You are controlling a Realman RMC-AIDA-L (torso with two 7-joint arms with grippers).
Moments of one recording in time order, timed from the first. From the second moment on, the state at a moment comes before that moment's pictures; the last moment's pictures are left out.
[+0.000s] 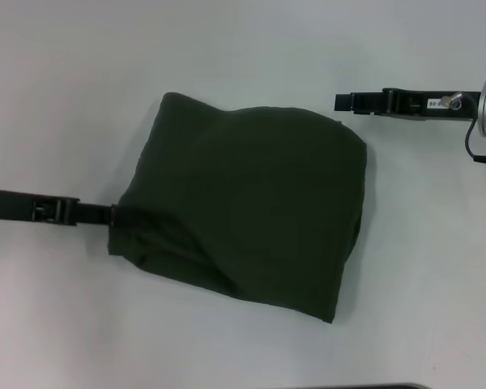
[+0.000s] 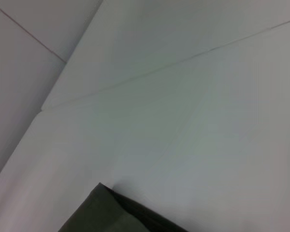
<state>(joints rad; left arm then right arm) -0.52 -1.98 -2.38 -0.65 -0.88 1.63 -2.11 0.64 2.01 -0.65 -0.42 -2.10 -1.19 2.00</state>
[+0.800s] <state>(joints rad) -0.57 -2.02 -2.43 -0.72 -0.88 1.63 -2.10 0.64 2.00 -0.62 -0.42 -2.10 -1.20 2.00</state>
